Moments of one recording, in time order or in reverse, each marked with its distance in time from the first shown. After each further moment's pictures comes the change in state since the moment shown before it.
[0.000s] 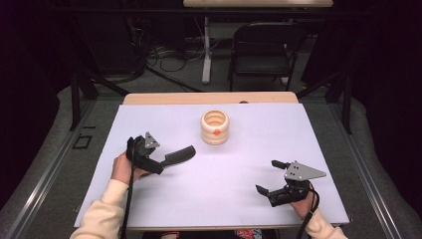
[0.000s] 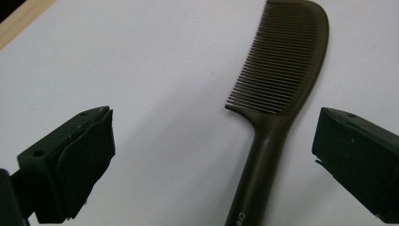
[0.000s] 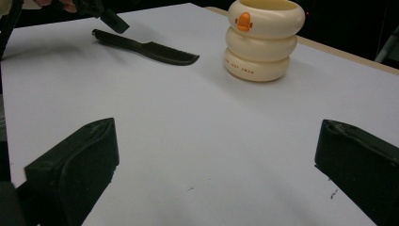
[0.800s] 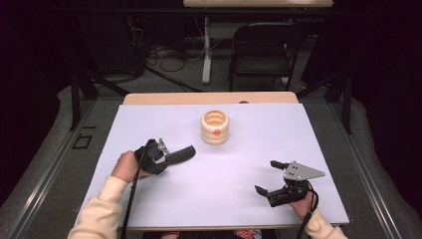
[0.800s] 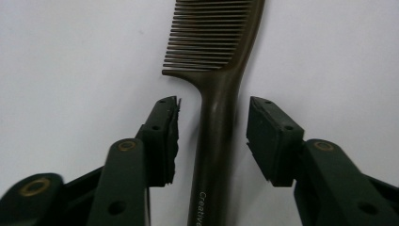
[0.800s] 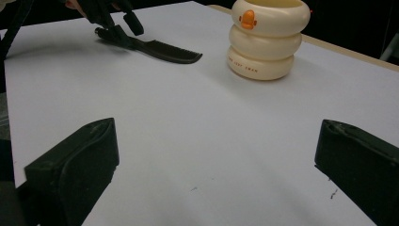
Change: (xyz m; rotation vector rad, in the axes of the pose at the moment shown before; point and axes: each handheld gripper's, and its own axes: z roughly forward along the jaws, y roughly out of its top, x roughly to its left) left arm -0.003 0.013 0.014 0.250 -0.195 0.190; right arm 0.001 0.000 0.002 0.004 0.011 0.003
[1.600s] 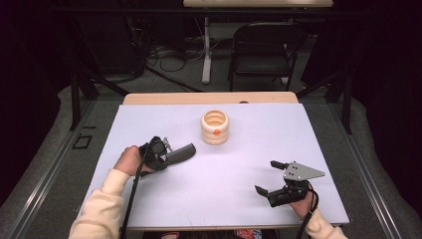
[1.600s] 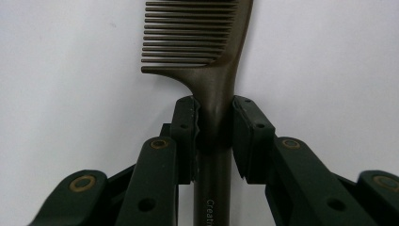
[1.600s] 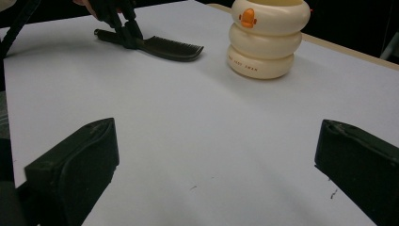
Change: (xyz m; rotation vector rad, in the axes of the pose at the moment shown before) left arm 0.011 0.012 0.009 0.092 -0.108 0.024; right arm 0.000 0.000 0.000 0.004 -0.001 -0.002
